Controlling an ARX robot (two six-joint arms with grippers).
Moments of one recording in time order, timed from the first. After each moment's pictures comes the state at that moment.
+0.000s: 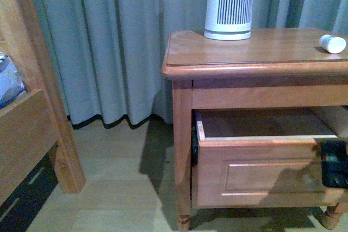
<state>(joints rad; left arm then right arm) 0.00 0.00 0.01 0.00 0.00 -0.01 -0.01 1.82 0.62 0.67 0.18 0.10</state>
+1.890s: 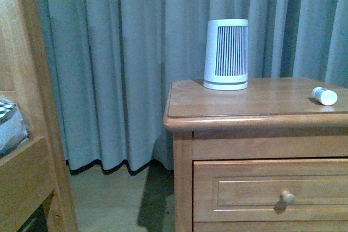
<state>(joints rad) 0.00 0.00 0.01 0.00 0.00 -0.01 0.08 0.14 0.14 -0.16 0.27 0.03</state>
